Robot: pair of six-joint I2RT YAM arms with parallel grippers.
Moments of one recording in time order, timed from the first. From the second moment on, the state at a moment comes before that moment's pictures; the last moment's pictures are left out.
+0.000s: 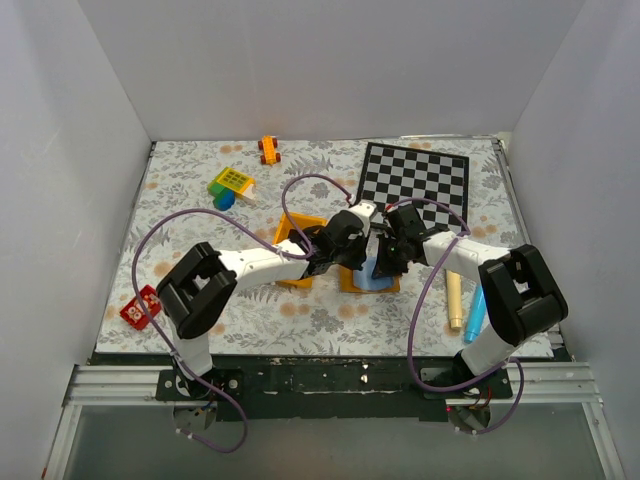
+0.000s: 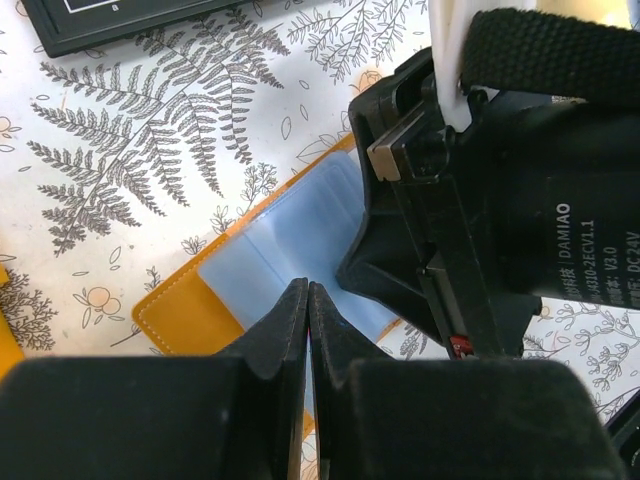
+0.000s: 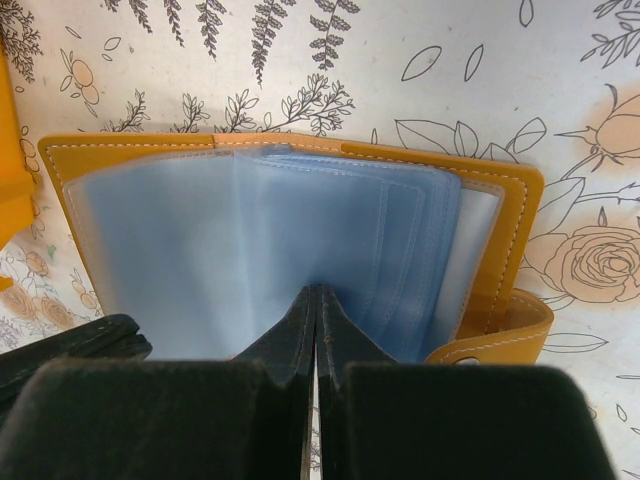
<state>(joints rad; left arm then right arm) -0.93 1.82 1.18 -0.03 -0.07 -0.36 0.49 1.60 0.86 -0.34 -0.20 0.50</state>
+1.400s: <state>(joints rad) -0.93 1.85 1.00 0.09 -0.06 -0.44 0.50 1.59 0.88 -0.41 -0.08 0.53</state>
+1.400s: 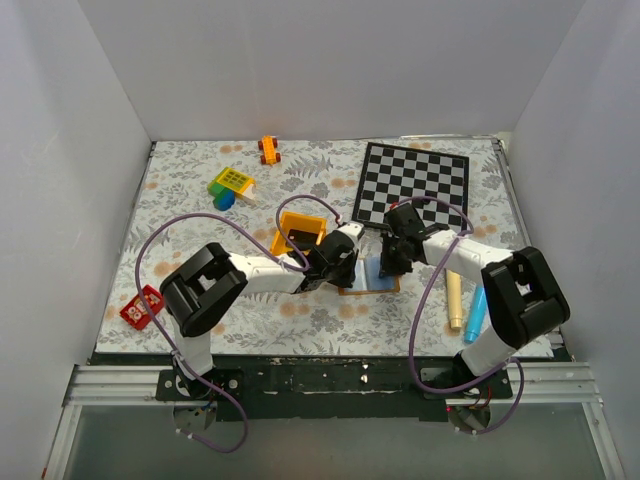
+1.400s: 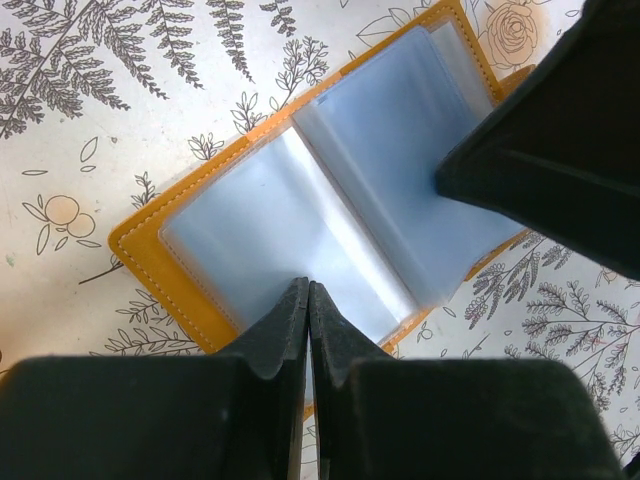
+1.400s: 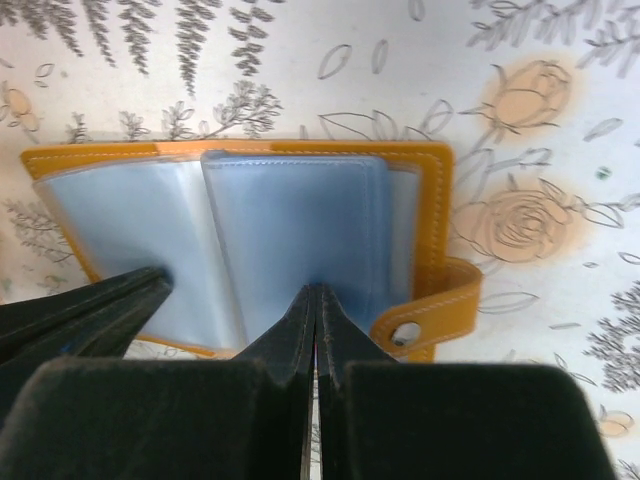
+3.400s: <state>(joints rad) -0.93 1.85 0.99 0.10 -0.05 -0.44 0.50 1.66 0.94 -0.42 -0.14 0.50</state>
